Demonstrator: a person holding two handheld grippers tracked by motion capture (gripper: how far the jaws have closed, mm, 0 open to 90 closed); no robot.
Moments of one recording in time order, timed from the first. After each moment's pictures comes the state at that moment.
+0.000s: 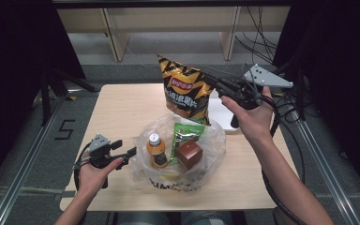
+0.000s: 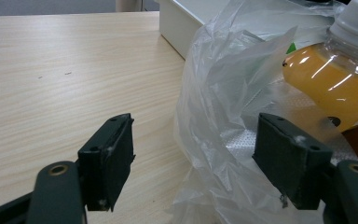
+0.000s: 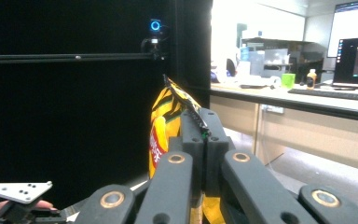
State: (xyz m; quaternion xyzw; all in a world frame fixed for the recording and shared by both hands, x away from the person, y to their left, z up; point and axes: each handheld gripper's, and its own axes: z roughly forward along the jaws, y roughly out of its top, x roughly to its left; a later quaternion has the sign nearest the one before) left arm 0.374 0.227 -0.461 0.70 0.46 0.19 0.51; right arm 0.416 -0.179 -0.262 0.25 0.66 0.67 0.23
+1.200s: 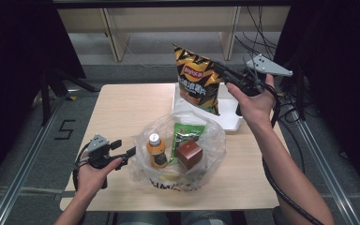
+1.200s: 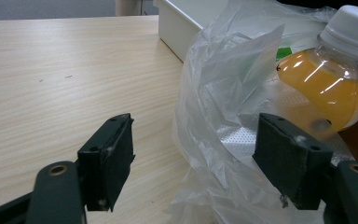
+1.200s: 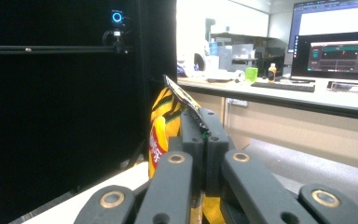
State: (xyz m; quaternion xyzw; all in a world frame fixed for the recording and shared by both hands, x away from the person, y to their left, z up) left arm 0.371 0.228 -0.458 0.70 0.46 0.19 0.51; right arm 0.457 -0.195 -0.266 0.29 0.65 0.65 0.27
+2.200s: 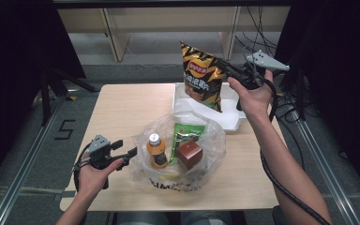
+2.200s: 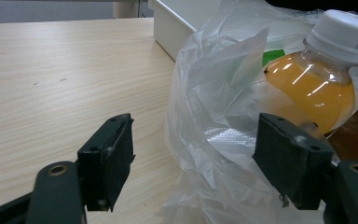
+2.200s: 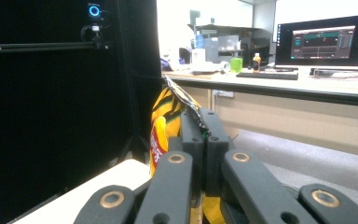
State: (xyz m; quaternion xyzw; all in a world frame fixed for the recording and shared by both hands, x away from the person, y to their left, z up) left arm 0.368 0.222 -0.456 0.70 0.46 0.19 0.52; right arm 0.487 -0.203 -0.275 0.33 0.64 0.63 0.28
